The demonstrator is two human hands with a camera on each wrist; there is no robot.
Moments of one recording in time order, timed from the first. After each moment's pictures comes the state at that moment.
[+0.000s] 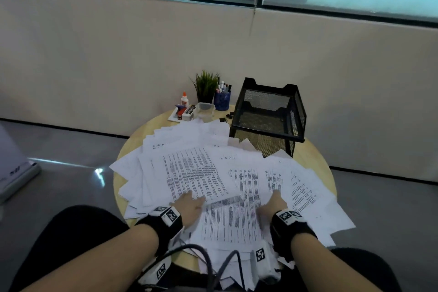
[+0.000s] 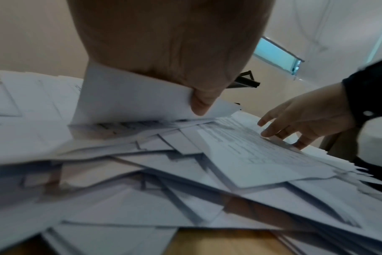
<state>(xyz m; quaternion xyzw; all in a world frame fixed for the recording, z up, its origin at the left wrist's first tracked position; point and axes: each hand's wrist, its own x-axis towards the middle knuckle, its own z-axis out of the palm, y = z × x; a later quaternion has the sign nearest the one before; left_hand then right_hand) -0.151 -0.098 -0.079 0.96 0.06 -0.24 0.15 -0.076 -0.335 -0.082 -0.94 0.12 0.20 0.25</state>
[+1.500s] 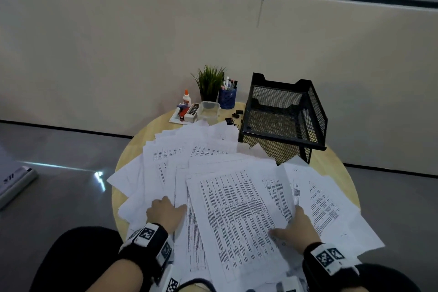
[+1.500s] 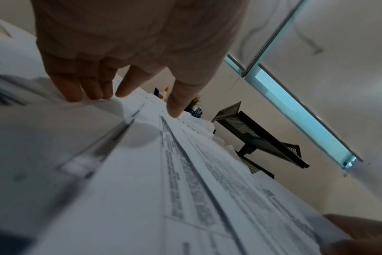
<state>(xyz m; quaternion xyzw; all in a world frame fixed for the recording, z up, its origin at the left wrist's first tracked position) -0.122 -0.031 -0.089 0.89 0.33 -0.12 0.29 -0.080 -0.345 -0.080 -0.92 0.09 0.17 0.35</state>
